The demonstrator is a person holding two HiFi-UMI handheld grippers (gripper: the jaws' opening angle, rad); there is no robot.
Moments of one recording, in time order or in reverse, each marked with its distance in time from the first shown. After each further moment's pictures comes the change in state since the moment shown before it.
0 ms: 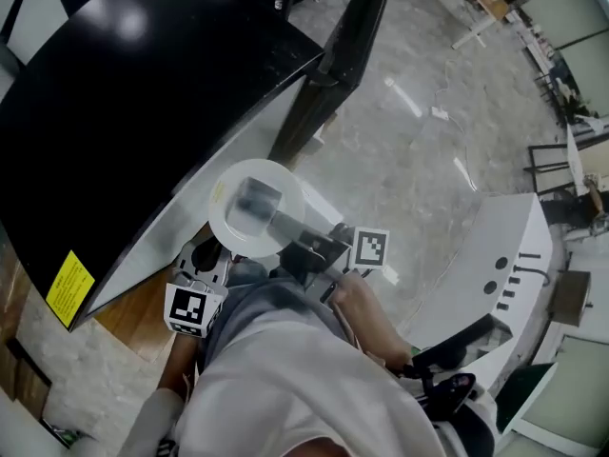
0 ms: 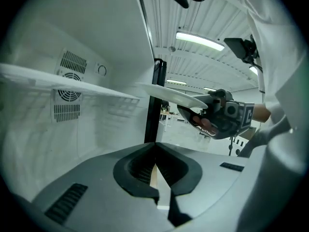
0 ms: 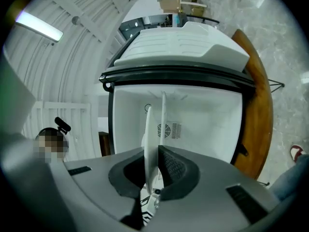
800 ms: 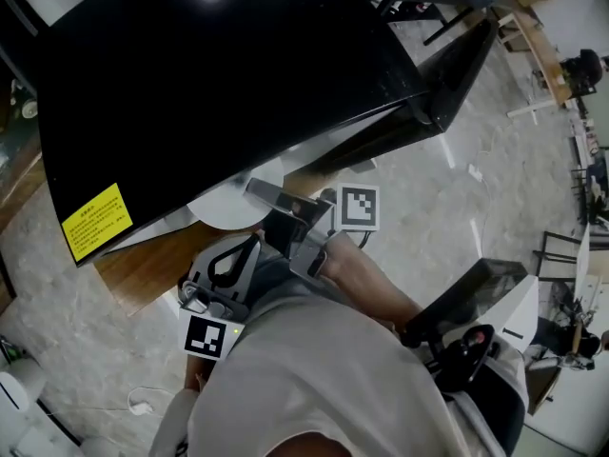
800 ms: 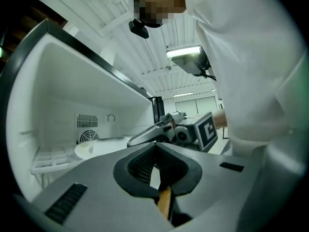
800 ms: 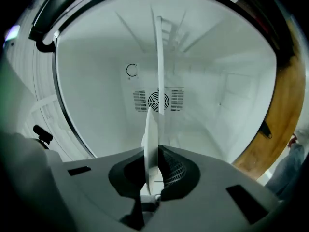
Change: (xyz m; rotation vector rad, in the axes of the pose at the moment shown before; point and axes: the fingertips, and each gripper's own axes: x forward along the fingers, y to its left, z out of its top) left arm -0.063 -0.022 0.075 0.214 -0.194 0.230; right arm 0.123 -0.003 -0.046 0.117 0.424 -0.070
